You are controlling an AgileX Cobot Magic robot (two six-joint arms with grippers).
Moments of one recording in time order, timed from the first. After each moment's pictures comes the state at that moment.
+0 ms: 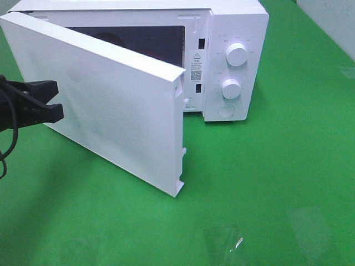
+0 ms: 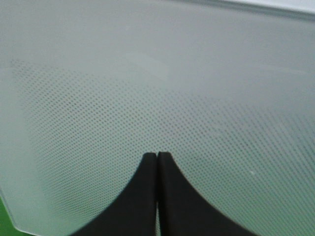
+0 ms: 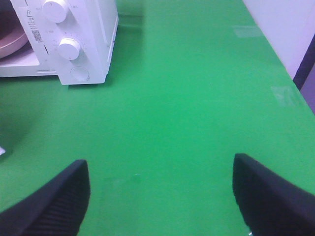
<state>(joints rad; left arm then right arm) -0.28 1.59 -0.42 0.21 -0.84 -0.19 0.00 0.00 -0.49 -0.03 0.97 -0.01</state>
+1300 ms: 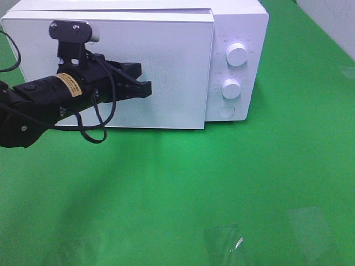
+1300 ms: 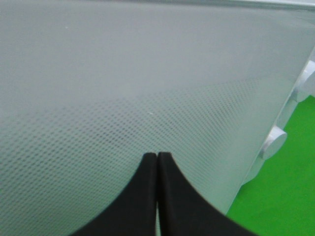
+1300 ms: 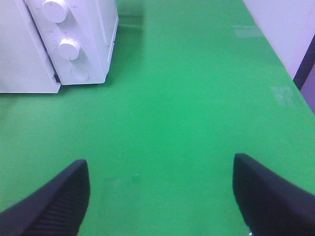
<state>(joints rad) -0.55 1.88 -0.82 0.11 -0.77 -0.20 0.00 0.00 -0.49 -0.03 0.97 -0.01</state>
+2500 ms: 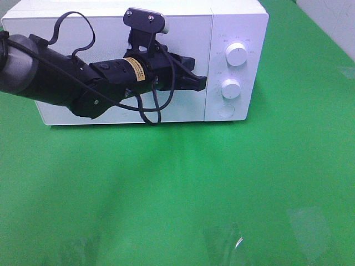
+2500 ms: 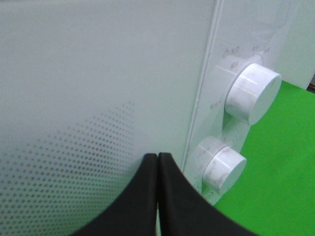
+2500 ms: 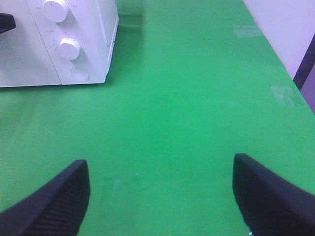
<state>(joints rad) -0.63 2.08 -1.19 0.21 -0.57 -0.23 0.00 0.00 -0.49 -0.03 0.97 -0.01</state>
